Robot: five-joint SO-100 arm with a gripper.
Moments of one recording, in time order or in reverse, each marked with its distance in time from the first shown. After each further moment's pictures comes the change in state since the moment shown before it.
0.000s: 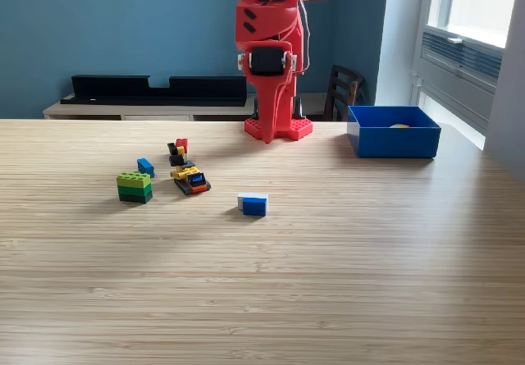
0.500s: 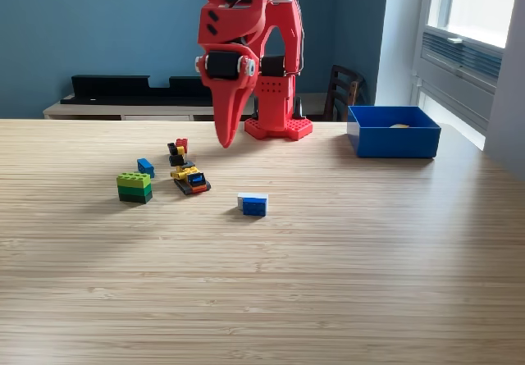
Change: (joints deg) arm 12.2 -10.5 -8.6 0.0 -2.4
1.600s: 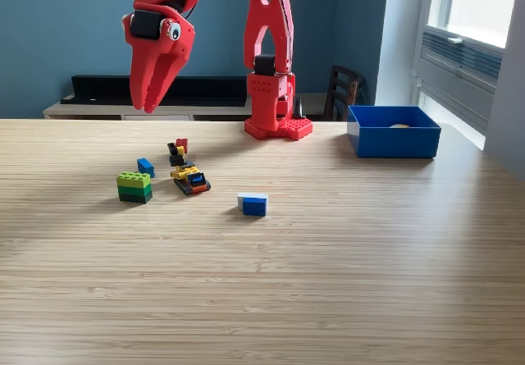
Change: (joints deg) arm 15.6 -7.5 -23.9 13.9 -14.0
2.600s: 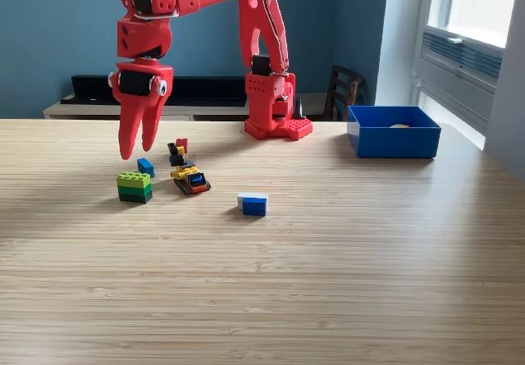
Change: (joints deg) arm 6.0 -16.6 1.1 0.9 -16.4
